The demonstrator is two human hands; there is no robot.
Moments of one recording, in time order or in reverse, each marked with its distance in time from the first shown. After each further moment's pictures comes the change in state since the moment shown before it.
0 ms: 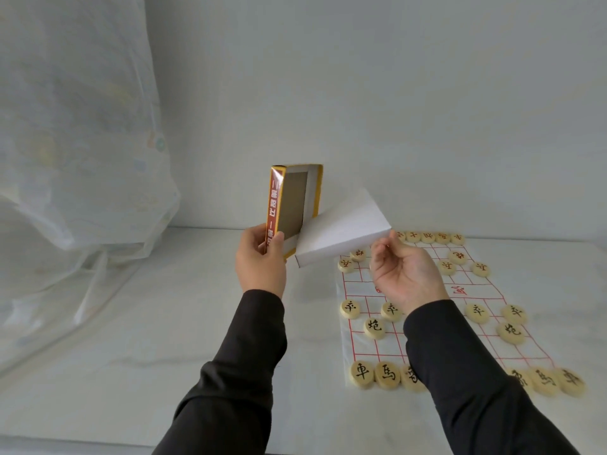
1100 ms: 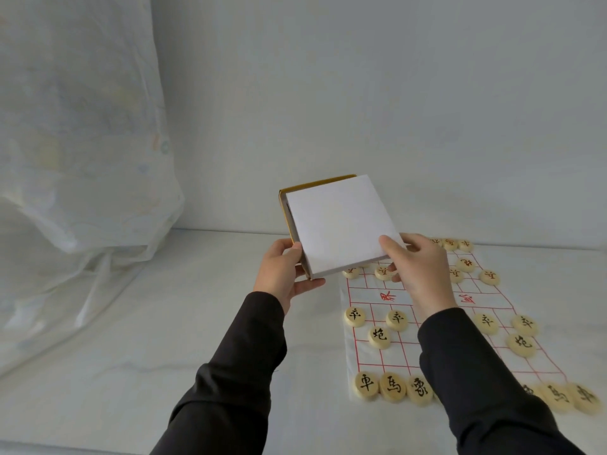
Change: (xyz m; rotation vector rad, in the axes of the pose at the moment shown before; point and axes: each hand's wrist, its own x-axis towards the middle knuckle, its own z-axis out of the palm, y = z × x) left_hand 0.001 0.012 0.004 -0.163 -0.403 -0.405; right_hand 0.009 -0.006 -0.007 -1.393 0.209 -0.610
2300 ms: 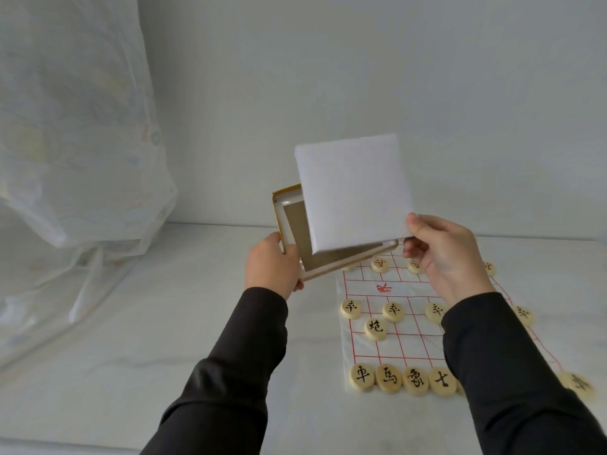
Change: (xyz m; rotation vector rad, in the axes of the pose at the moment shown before) left_hand -0.001 -0.002 0.002 0.697 0.234 0.239; right_hand 0.010 -0.013 -0.028 0.511 -0.095 0.154
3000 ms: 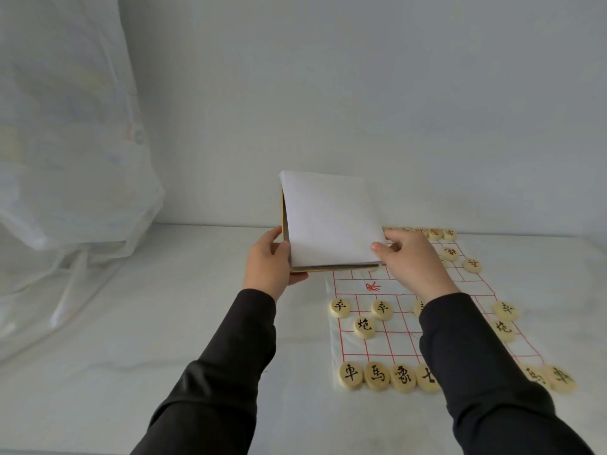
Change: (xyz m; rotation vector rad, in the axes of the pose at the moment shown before) left_hand 0.001 -0.002 0.009 -0.494 -0.123 -0.093; right_hand 0.007 0.022 -0.003 -0.920 -0.114 -0.182
